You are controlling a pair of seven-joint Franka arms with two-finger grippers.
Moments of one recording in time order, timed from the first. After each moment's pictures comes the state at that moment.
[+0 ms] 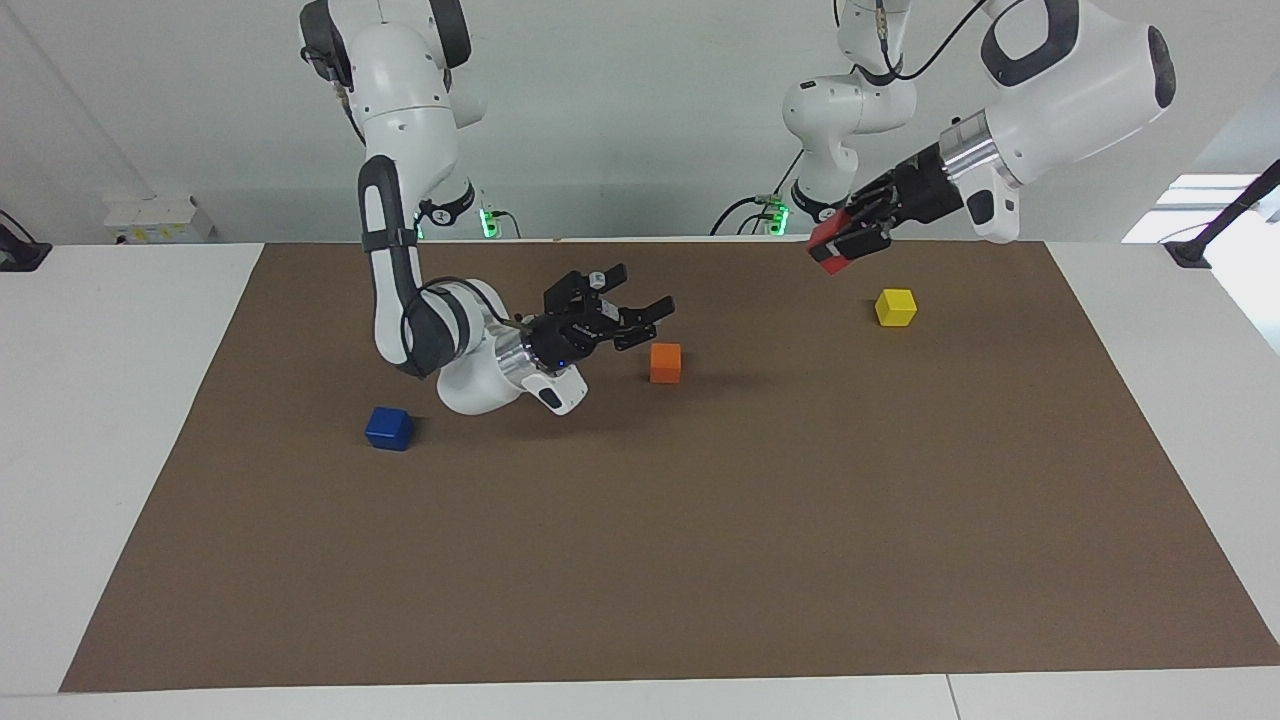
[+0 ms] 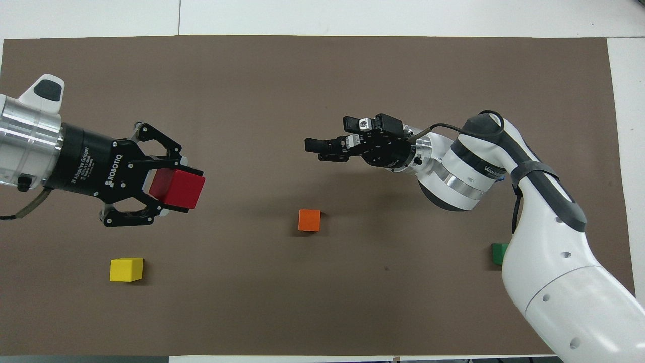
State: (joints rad) left arm 0.04 -0.05 -0.20 -1.71 -0.73 1.54 -1.26; right arm 0.30 0.52 -0.01 -1.88 2.26 1.24 -0.68
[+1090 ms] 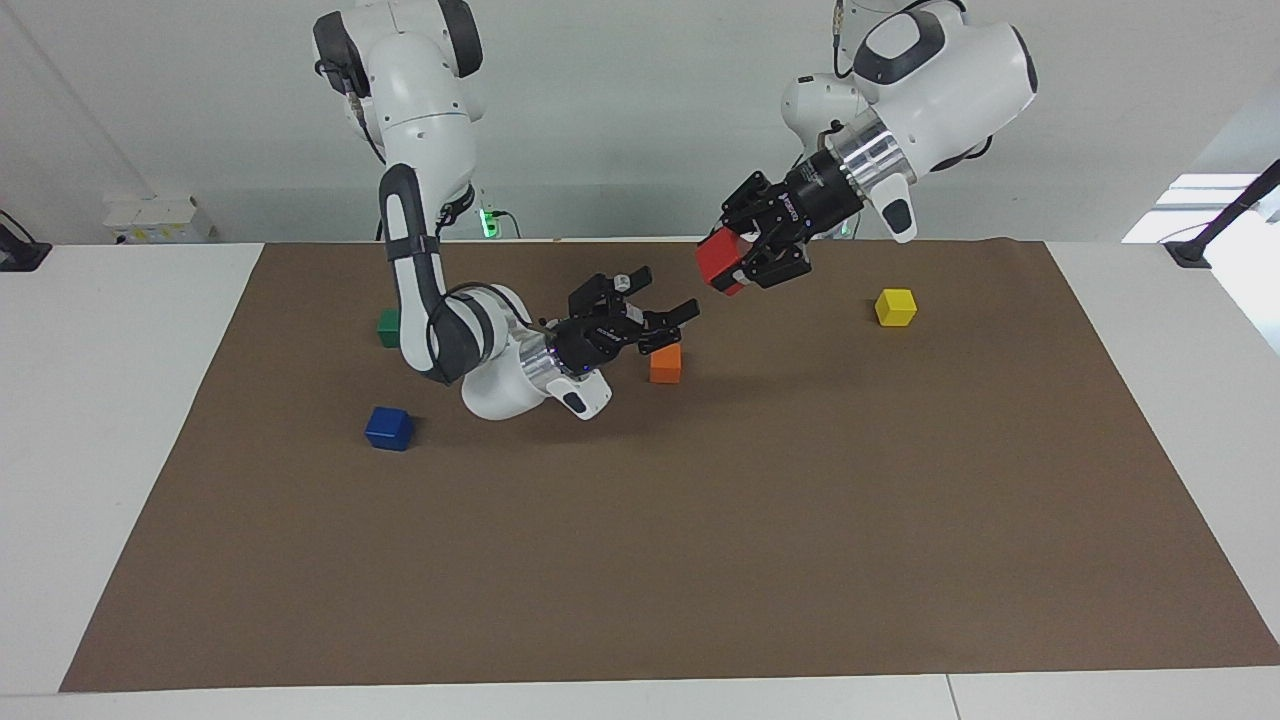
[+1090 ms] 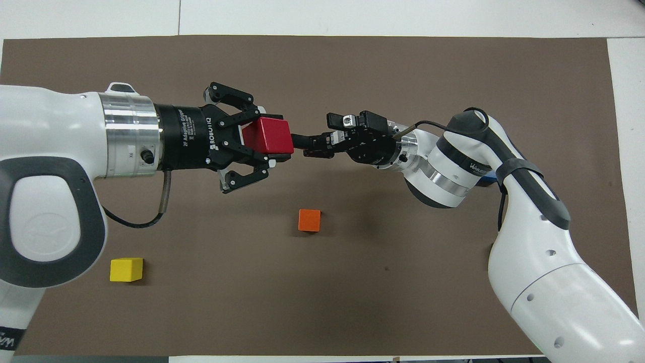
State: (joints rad) left arm -0.19 -0.04 -0.23 -1.81 -0.90 2.14 -1.77; right arm 0.33 0.54 0.00 -1.83 2.29 1.27 -0.69
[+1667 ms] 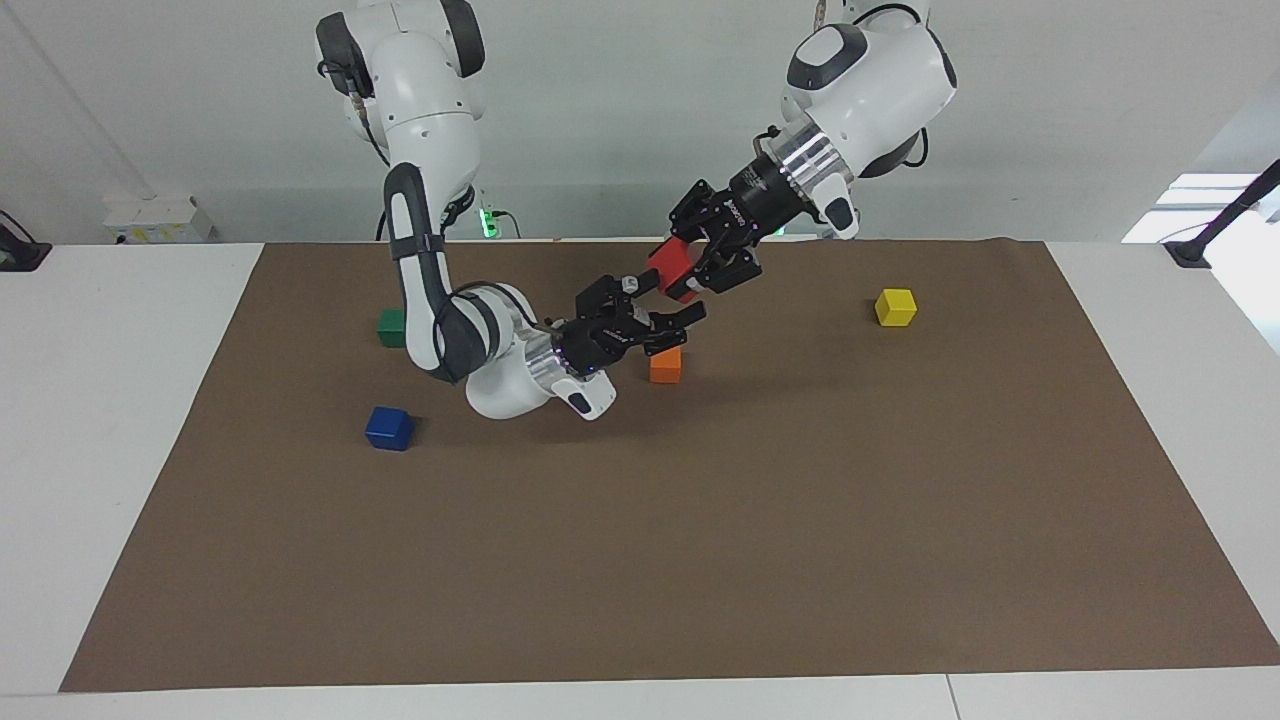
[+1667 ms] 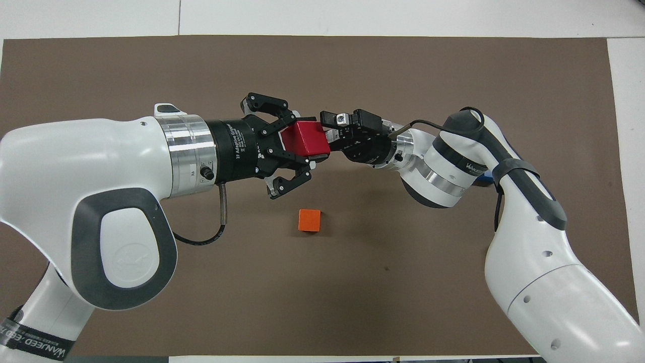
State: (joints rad) left arm -0.30 -0.04 -0.23 -1.87 -0.91 2.35 -1.84; right arm 0.35 0.54 0.00 -1.81 2.30 1.31 -0.69
